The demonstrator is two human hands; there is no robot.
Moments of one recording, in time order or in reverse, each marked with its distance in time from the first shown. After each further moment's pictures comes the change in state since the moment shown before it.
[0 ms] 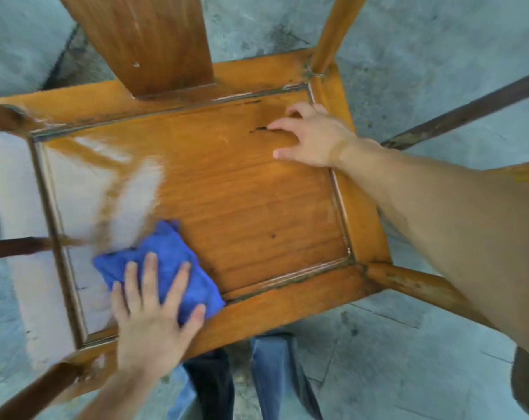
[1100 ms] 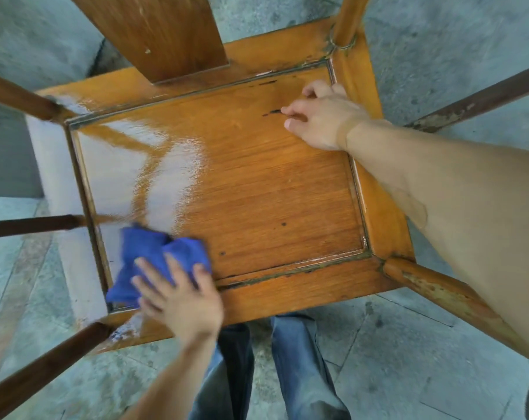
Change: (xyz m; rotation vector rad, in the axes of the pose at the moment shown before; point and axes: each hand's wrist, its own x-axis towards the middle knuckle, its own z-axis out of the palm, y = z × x) left_hand 0.006 0.072 0.013 -0.222 0.092 -0.815; right_hand 0.002 0.001 -0.002 0.140 -0.061 0.041
